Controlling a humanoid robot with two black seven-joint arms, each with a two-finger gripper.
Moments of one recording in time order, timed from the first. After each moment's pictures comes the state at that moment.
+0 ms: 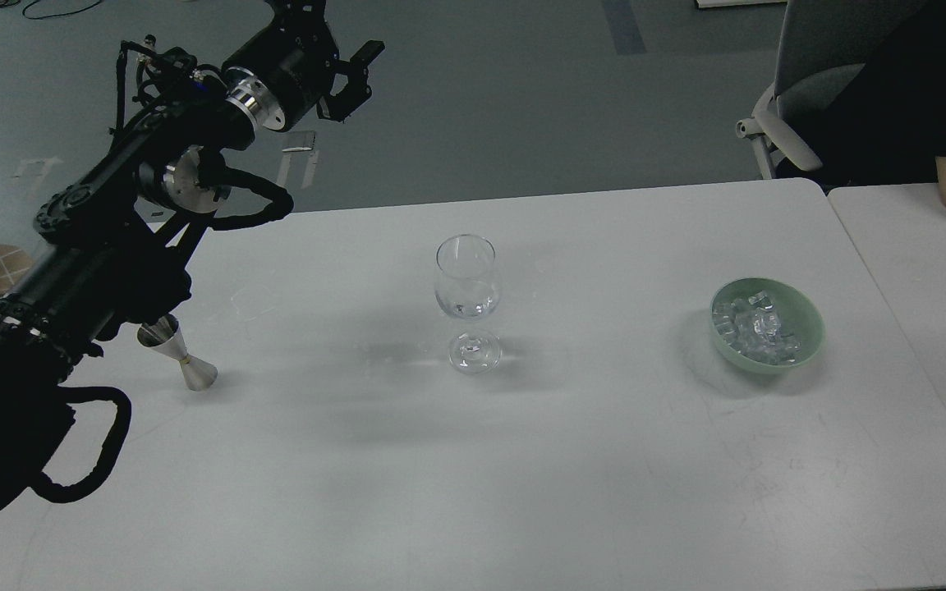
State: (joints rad) left arm -1.09 0.23 -0.79 -0.65 0.35 -0.33 -0.10; right arm 0.46 -1.49 1.20 1.59 -1.33 0.48 0.09
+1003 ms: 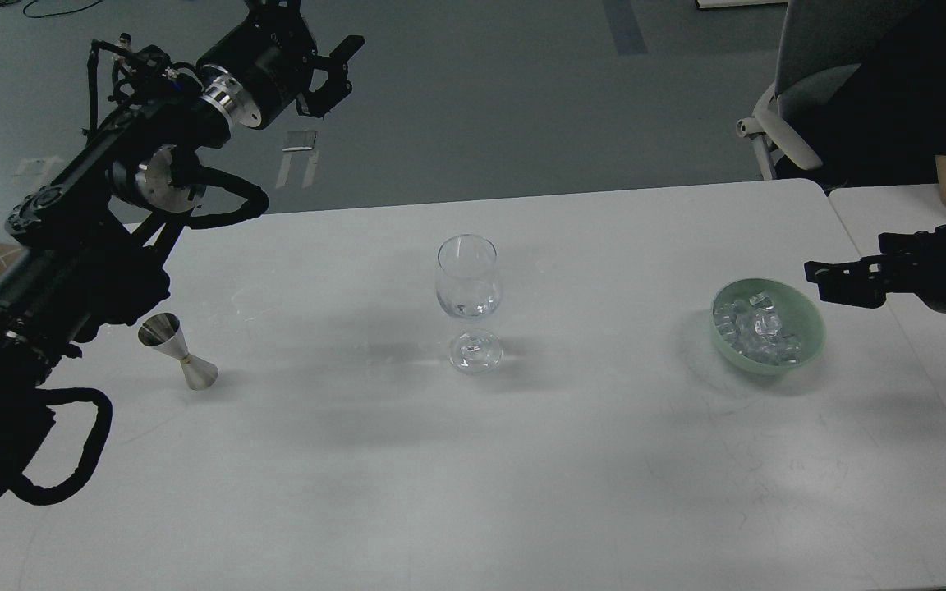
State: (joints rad) left arm -1.07 0.27 -0.79 -0.66 0.33 -0.37 -0.10; right arm 0.57 -1.01 0.74 1.48 -1.86 0.49 0.07
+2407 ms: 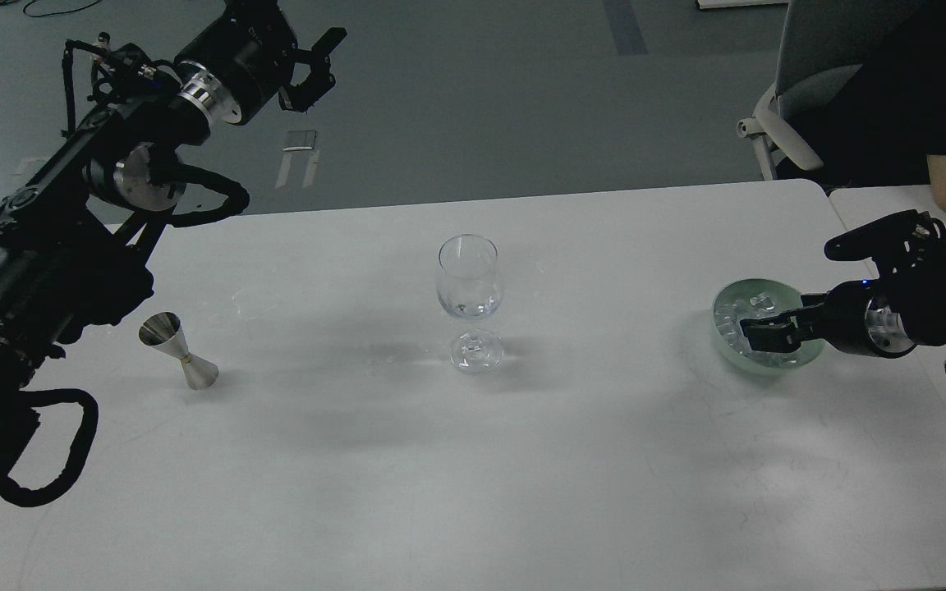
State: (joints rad) left arm -1.07 0.30 -0.82 -0.66 0.31 -0.39 -0.10; right arm 0.70 -0.78 0.47 1.25 -1.87 0.49 0.04
